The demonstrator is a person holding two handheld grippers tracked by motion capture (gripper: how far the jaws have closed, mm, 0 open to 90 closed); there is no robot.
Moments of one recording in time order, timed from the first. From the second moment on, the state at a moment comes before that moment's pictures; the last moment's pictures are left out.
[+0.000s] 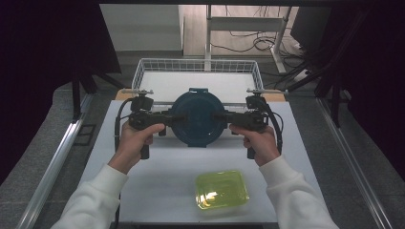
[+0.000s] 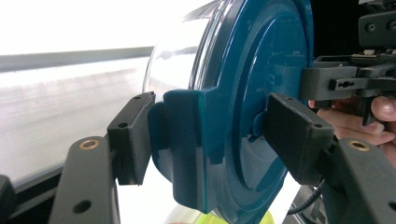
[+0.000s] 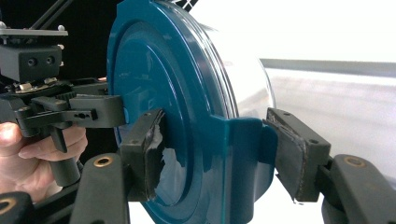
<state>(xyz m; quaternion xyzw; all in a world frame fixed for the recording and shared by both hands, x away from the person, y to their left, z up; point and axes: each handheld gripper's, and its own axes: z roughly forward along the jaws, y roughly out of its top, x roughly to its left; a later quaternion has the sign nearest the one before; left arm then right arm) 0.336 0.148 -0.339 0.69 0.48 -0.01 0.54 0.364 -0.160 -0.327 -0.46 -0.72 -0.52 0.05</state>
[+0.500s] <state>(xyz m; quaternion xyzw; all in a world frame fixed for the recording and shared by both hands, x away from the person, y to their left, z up) 0.350 0.149 -0.317 0.69 0.47 0.00 0.54 0.379 -0.158 -0.304 -0.45 -0.72 -0.52 0.04</state>
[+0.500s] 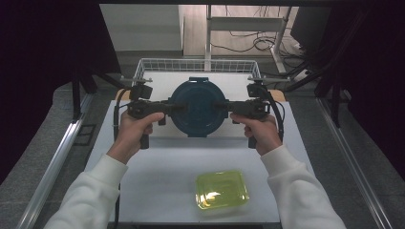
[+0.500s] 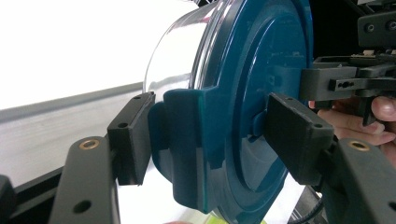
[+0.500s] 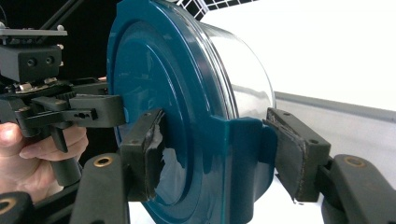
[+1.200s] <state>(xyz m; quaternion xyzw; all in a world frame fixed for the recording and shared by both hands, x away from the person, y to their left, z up) 0.407 0.154 -0.289 0.69 0.47 0.00 0.54 0.434 -0.154 -0.276 -0.45 -0.72 -0.52 0.05</state>
